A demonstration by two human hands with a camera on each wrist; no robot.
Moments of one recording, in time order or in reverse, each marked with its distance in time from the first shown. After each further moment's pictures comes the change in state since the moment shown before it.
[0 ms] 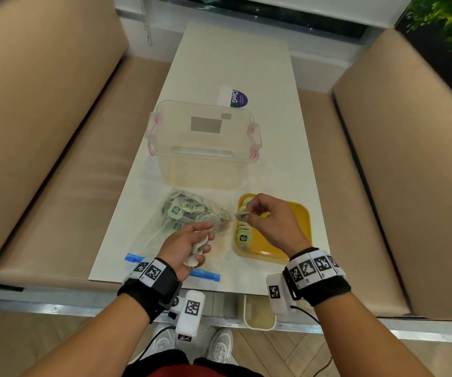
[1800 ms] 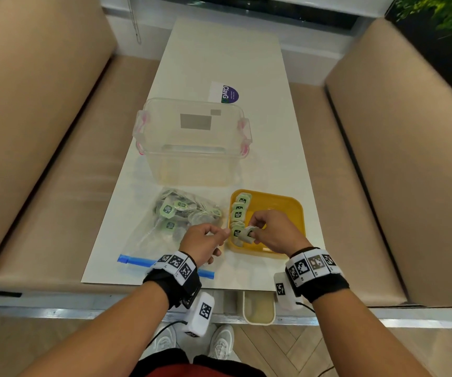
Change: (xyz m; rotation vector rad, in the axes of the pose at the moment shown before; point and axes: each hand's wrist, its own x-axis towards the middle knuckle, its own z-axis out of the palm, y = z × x) left_hand 0.036 -0.033 0.030 0.573 0.116 0.153; right_hand -0.004 0.038 -0.015 -0.352 -0.249 0.194
